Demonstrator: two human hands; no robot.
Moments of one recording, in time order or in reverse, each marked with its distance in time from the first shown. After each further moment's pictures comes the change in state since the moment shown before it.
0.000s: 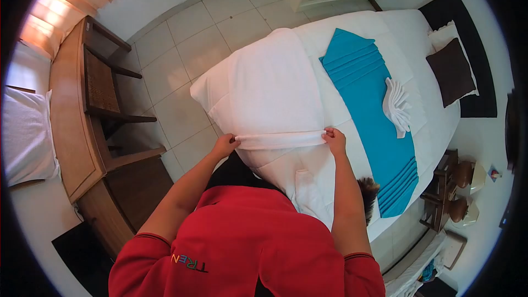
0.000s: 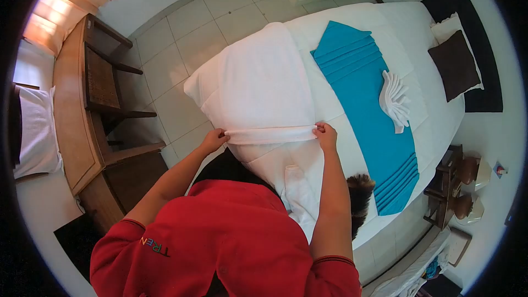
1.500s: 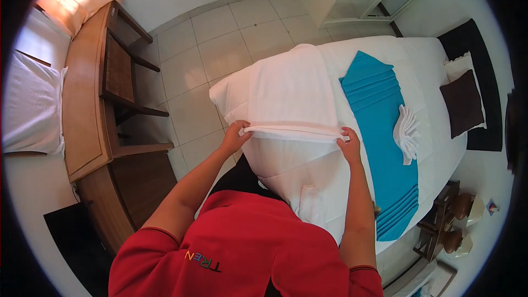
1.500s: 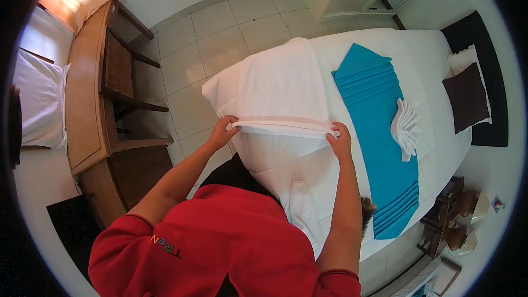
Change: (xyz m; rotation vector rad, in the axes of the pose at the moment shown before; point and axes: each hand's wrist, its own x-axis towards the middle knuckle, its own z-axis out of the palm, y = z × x) left_hand 0.005 0.047 -0.042 -0.094 0.628 0.540; right_hand 0.012 -0.095 -0.006 -0.235 0.056 -0.457
